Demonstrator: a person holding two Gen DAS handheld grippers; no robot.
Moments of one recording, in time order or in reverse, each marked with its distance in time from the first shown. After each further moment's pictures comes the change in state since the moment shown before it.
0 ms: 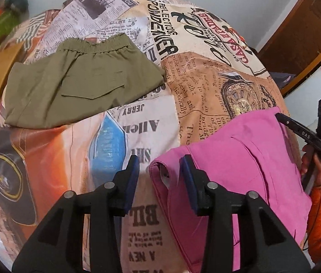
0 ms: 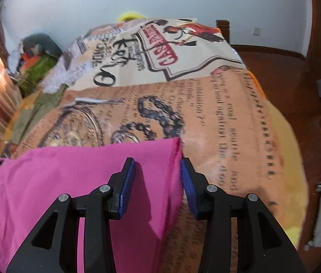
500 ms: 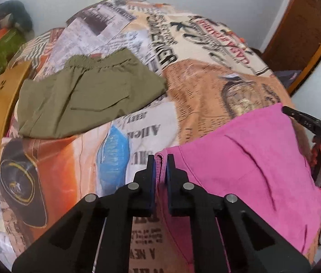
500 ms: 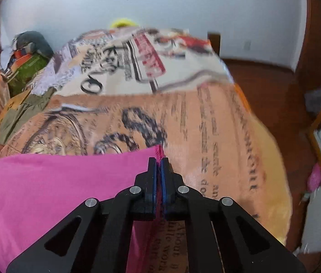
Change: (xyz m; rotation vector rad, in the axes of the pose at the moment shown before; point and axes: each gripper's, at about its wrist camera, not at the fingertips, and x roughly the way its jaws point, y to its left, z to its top) left arm -0.005 -0.012 -0.007 0.060 -0.072 0.113; right arm 0.004 -0.002 0.008 -0.044 -0.025 -0.131
